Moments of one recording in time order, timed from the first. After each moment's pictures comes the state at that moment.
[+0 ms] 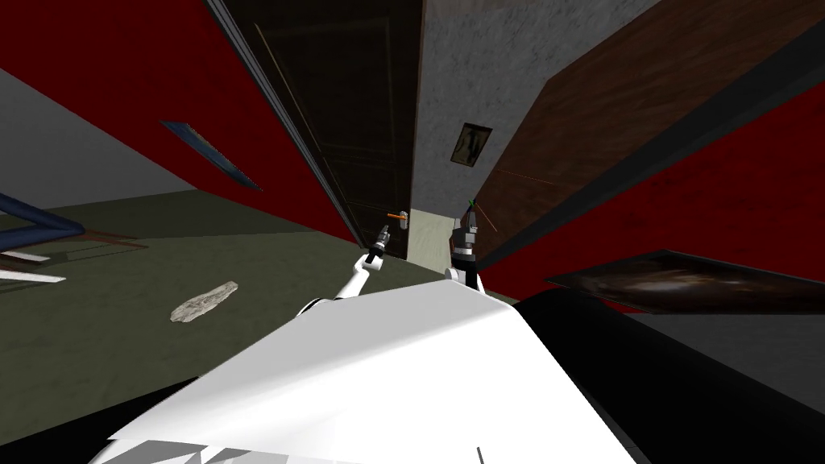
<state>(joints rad) -0.35 0.03 -0.21 -0.92 -0.10 -0.43 0.19</state>
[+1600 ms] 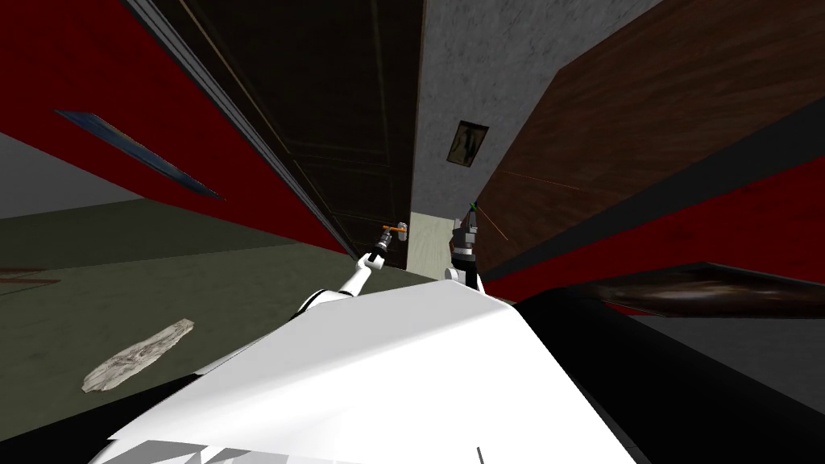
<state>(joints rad) -0.43 0.02 -0.22 -0.76 -0.12 -0.43 0.20</state>
